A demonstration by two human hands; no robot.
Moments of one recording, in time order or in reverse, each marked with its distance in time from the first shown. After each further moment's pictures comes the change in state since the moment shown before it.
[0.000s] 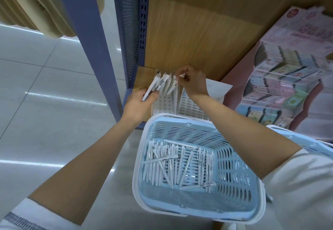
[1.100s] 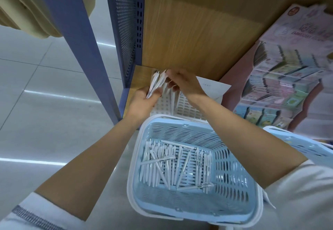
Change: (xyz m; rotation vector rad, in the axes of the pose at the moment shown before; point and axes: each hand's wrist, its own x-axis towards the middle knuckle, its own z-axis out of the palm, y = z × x) left_hand 0.008 0.011 0.019 -0.156 -0.060 -0.006; right_hand -0.012 -0.022 -0.005 0.540 -0.243 0.235
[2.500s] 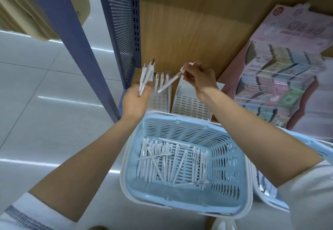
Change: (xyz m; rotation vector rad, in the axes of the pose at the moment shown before) left_hand -0.023 0.018 0.008 0.140 0.264 0.032; right_hand -0.019 -0.024 -0.045 0.389 0.231 0.092
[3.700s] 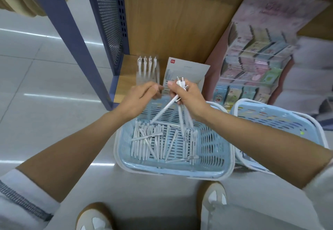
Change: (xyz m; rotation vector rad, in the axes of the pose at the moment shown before) left_hand -0.051 0.010 -0.007 0.183 -0.572 0.342; right_hand -0.110 0.034 -0.028 -0.272 -0.272 -0.057
